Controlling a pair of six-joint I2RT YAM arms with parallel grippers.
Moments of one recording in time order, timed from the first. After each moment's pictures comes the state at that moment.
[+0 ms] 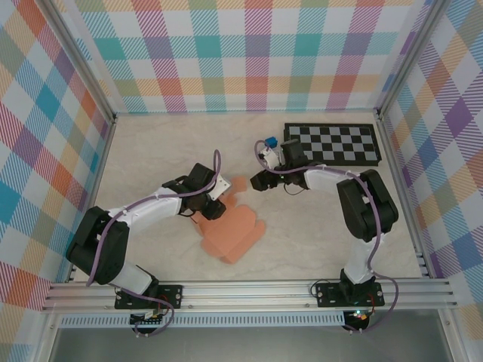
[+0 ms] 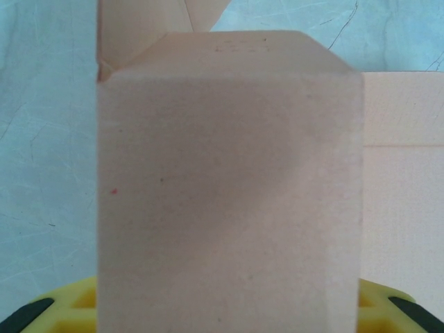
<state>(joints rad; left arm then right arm) -0.56 1.50 0.88 -0.47 0.10 0.19 0.45 1.88 1.10 -0.04 -0.61 -0.10</state>
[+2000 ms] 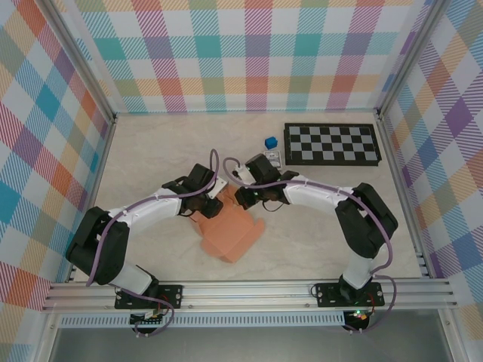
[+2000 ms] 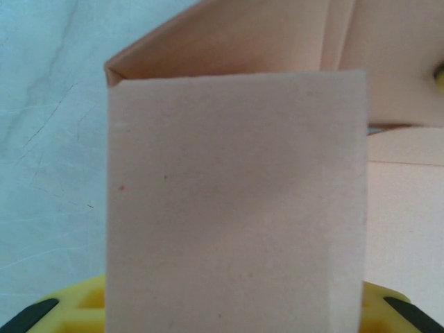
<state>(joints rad) -0.56 1.50 0.87 -0.45 0.02 0.11 0.77 1.77 1.16 -0.31 -0.26 0.18</state>
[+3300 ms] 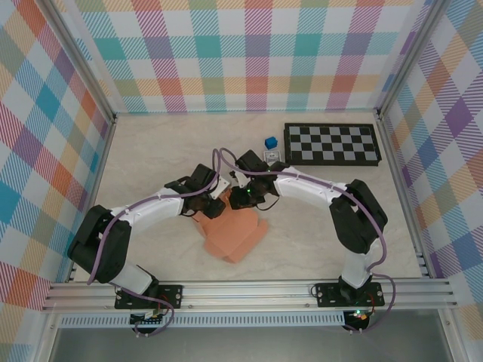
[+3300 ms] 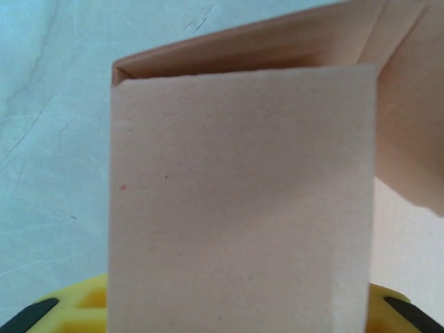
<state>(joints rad) -0.58 1.51 0.88 -0.44 0.03 0.11 0.80 1.84 1.33 -0.61 -0.36 0.45</state>
